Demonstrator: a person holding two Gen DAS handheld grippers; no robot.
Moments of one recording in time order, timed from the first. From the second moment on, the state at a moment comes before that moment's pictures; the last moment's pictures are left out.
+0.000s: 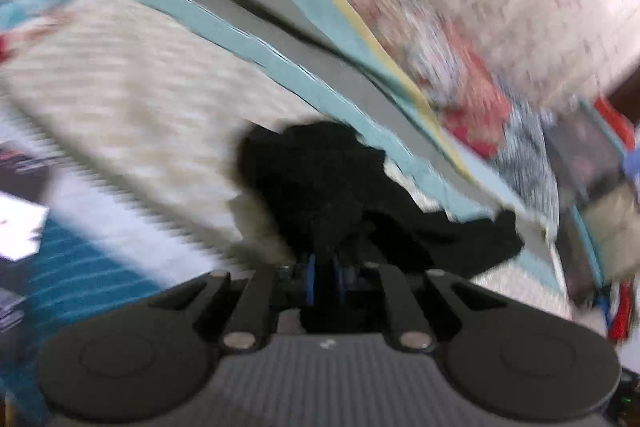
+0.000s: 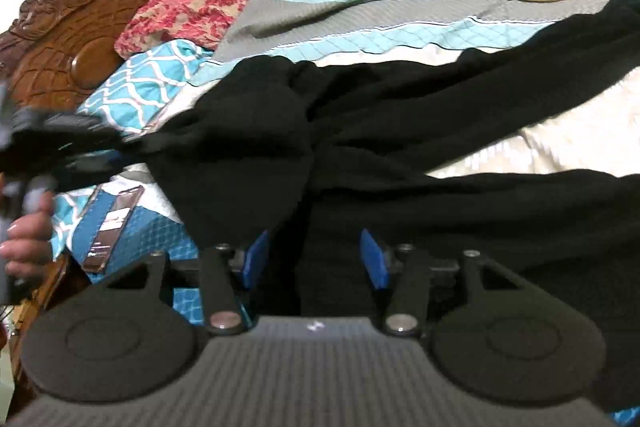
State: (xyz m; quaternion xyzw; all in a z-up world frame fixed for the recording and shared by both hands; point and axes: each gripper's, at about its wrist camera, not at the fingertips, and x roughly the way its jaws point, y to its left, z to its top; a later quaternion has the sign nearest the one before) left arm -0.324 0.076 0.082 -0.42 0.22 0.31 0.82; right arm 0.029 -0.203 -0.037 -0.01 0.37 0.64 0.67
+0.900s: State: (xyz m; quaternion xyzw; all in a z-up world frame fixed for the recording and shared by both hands) left arm -0.217 0.171 0.054 -0.31 0.26 0.38 0.83; right arm 0.343 -0.269 -0.024 0.20 0.37 0.38 0.82
